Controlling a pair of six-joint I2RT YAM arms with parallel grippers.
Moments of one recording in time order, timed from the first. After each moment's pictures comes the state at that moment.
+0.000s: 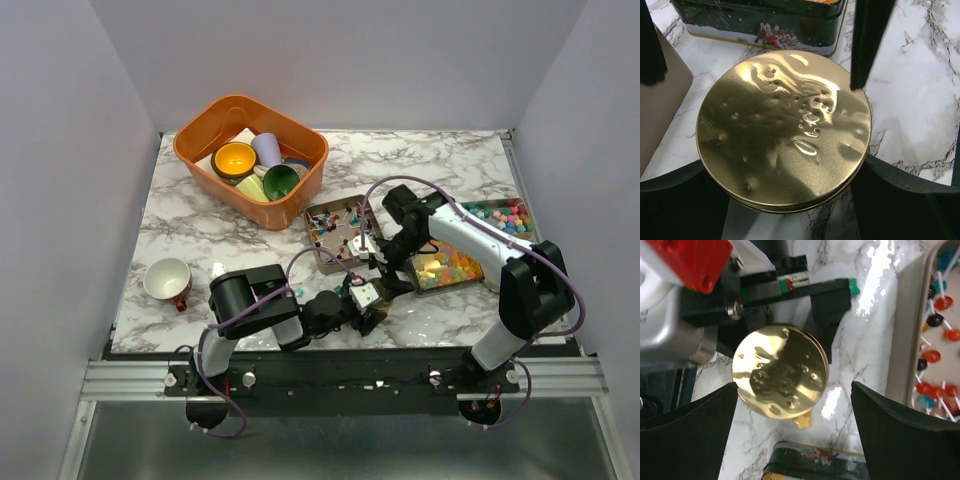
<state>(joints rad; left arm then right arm) -1.16 2.00 0.49 1.31 -0.07 0.00 0.52 1.62 1.21 -1.09 -0.70 -1.32</state>
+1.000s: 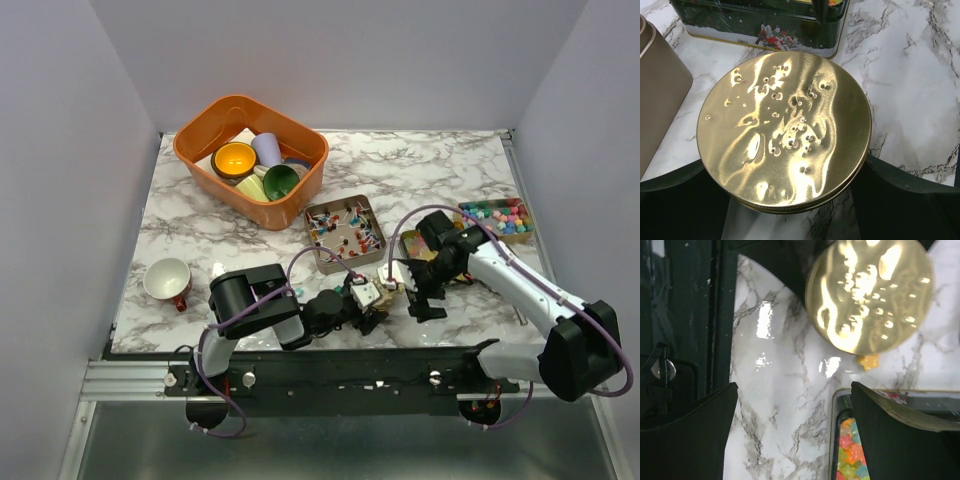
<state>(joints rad) -1.15 2.00 0.50 1.29 -0.07 0.00 0.47 1.26 0.88 -1.10 -0.52 -1.30</state>
